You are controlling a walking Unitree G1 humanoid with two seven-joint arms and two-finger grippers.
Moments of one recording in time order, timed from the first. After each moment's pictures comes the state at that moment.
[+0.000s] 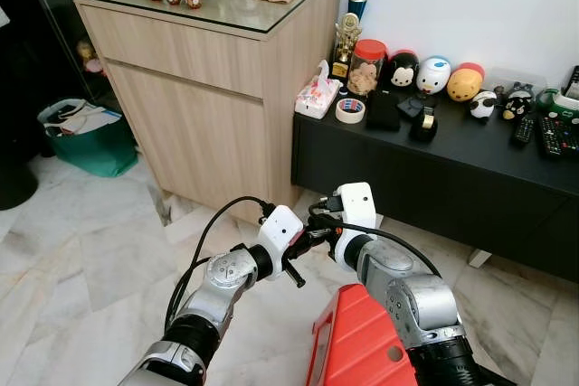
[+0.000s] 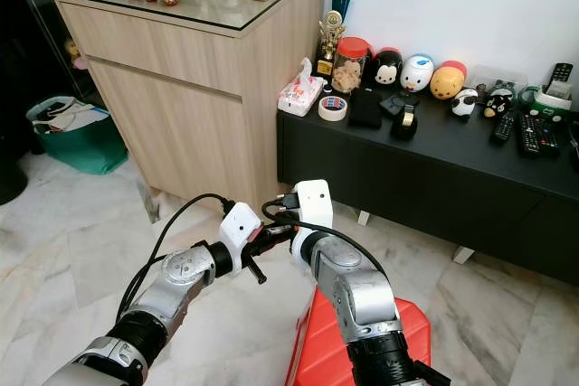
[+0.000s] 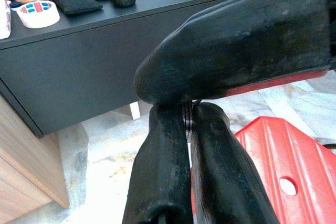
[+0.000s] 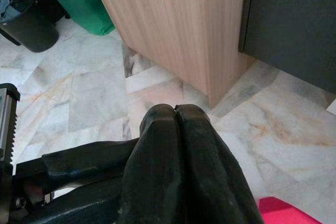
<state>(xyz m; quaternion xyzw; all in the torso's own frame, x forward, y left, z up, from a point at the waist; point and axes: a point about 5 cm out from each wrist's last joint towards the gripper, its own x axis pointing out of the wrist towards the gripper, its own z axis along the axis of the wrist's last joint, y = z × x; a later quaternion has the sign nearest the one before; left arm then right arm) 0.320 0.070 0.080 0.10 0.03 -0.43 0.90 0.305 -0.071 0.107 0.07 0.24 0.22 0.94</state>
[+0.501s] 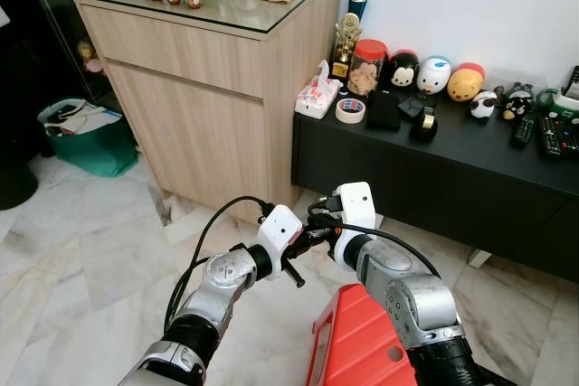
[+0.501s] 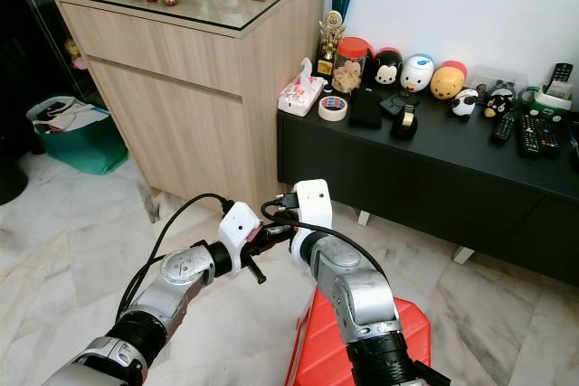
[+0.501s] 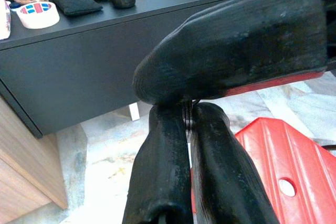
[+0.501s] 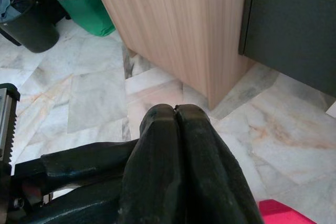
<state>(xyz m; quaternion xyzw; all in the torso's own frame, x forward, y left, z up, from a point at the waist) 0.320 0.071 0.080 0.10 0.03 -0.43 0.90 0.305 -0.071 0.107 0.06 0.23 0.22 0.95</state>
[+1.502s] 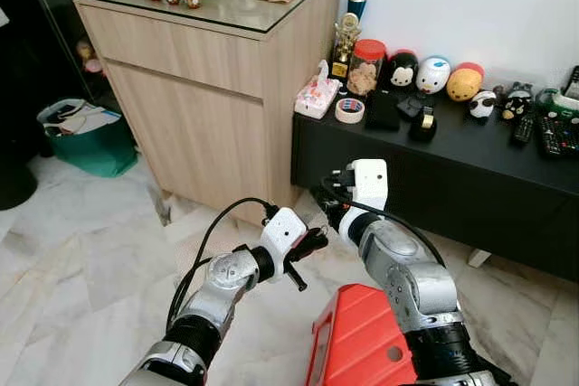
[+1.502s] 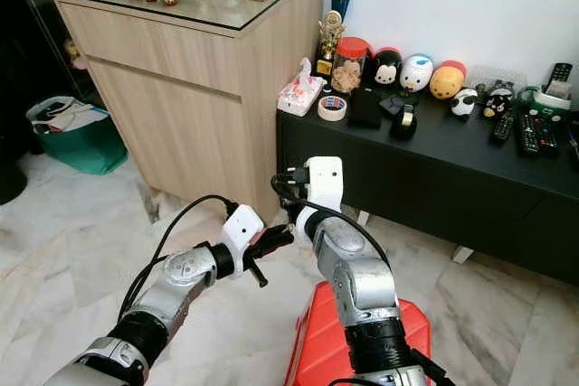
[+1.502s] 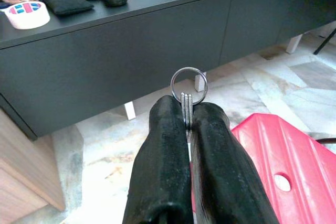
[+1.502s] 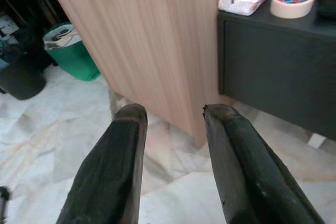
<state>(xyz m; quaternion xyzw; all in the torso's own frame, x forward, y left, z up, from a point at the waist) 0.319 0.070 0.079 0.11 0.03 -0.44 0.89 0.324 -0.082 0.131 0.08 0.15 0.17 0.97</state>
